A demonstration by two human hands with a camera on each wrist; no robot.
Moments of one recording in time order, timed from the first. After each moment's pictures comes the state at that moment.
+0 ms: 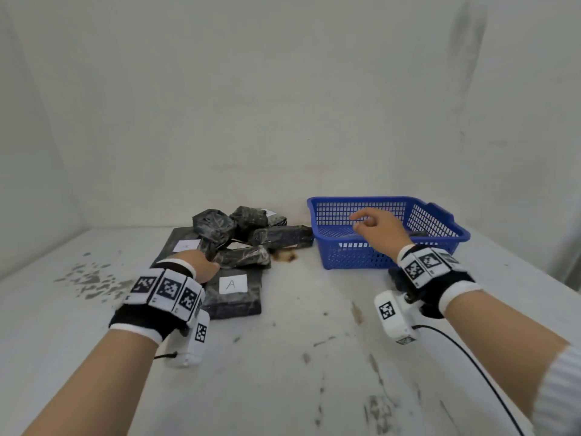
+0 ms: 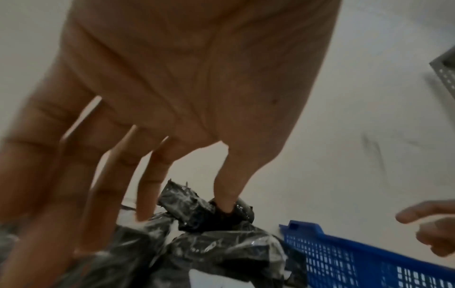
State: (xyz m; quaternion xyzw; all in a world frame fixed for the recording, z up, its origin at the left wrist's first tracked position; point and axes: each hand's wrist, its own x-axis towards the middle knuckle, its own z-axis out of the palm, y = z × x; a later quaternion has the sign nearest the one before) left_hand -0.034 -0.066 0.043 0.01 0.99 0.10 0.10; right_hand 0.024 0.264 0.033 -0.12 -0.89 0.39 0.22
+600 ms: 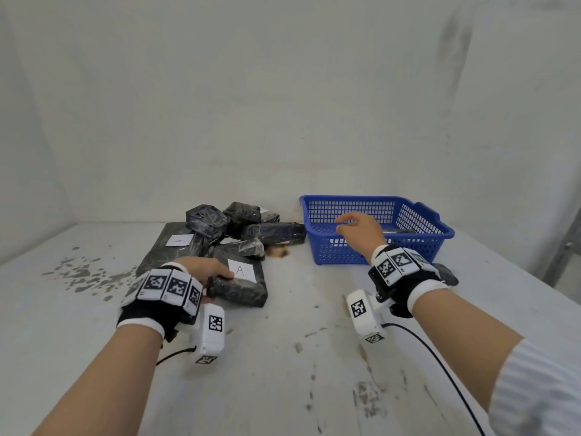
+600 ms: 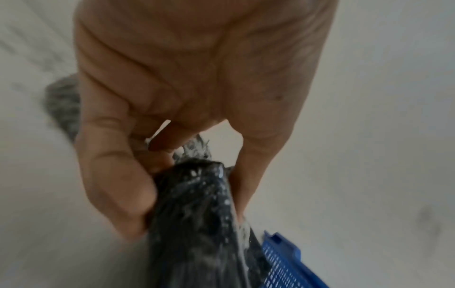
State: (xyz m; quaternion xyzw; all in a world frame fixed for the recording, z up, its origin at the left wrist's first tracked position) left_hand -0.017 -0.058 0.028 -0.07 0.88 0.40 0.24; right_hand 0.021 0.236 0.025 -0.18 -0.86 0.43 0.23
